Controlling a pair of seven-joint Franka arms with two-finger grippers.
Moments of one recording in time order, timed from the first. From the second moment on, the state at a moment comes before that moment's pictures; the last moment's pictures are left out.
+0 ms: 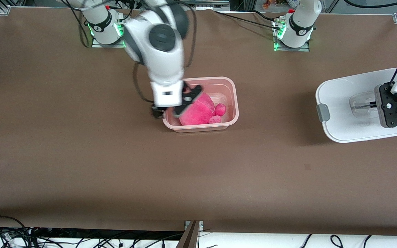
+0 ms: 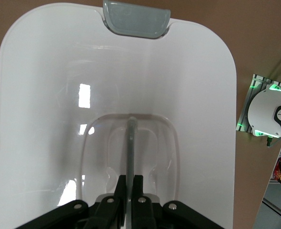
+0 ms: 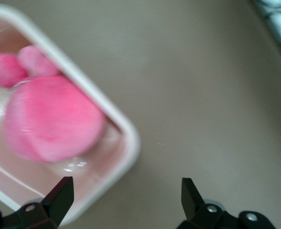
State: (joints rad) left arm 0.31 0.34 -0.25 -1.39 0.18 1.39 1.42; right arm 0.63 0.43 -0.04 -1.28 -0.11 1.80 -0.19
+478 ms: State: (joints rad) left arm 0.20 0.34 -0.33 -1.39 0.14 1.39 1.38; right arm 0.51 0.19 -0.28 -1.30 0.07 1.55 -0.21
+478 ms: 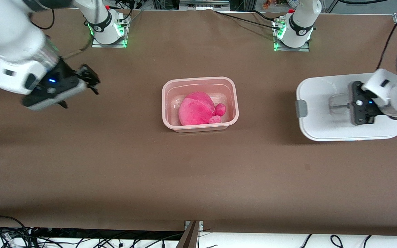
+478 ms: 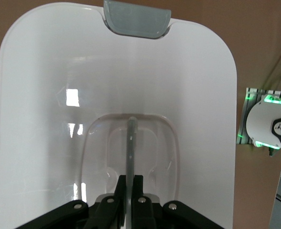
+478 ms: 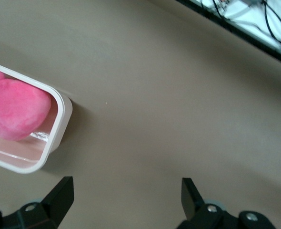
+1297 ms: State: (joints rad) left arm -0.03 0.43 -0.34 -1.39 -0.08 1.48 1.09; right arm 0.21 -0.06 -0.15 -1.60 0.07 1.52 -0.17
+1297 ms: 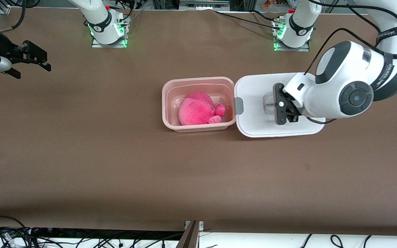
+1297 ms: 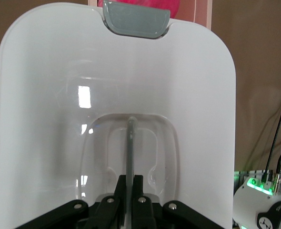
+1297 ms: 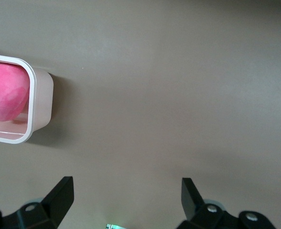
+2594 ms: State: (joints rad) left arm -0.25 0.52 -0.34 -1.39 -0.20 1.76 0.88; right arm 0.19 -0.06 -0.15 -1.61 -0.02 1.56 -0.16
